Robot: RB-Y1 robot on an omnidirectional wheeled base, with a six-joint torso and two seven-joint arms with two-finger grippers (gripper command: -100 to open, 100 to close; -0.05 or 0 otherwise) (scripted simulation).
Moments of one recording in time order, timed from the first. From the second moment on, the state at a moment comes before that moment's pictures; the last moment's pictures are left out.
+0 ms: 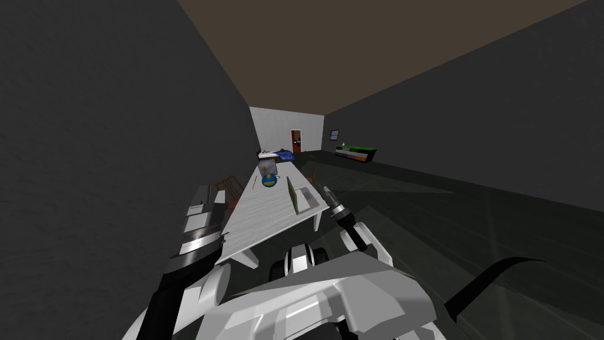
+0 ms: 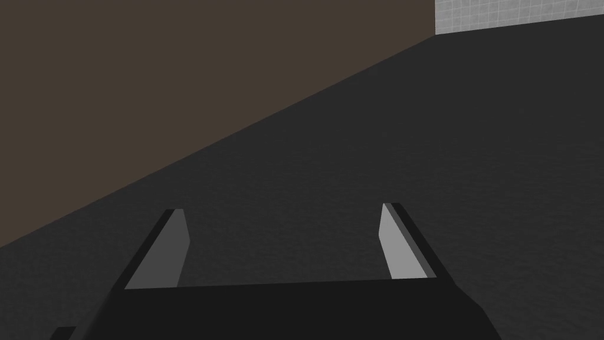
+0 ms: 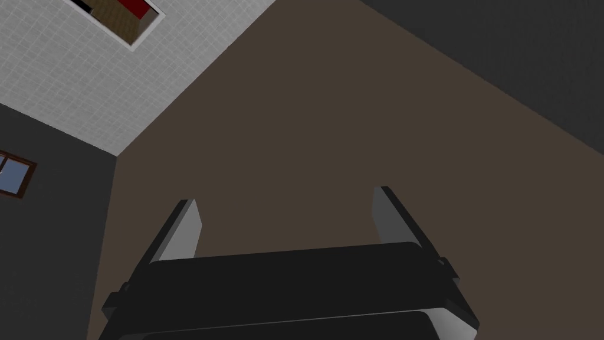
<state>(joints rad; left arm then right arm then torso) 0.50 0.01 0.06 -2.36 -0.07 -0.39 -0.07 0.40 -0.19 0.06 -2.08 0.56 -0.34 0.15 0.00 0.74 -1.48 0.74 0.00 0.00</state>
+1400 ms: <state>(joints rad) 0.50 0.01 0.06 -2.36 -0.07 -0.39 -0.07 0.29 -0.18 0.09 -1.93 0.92 -0.17 0.28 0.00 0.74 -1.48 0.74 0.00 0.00</state>
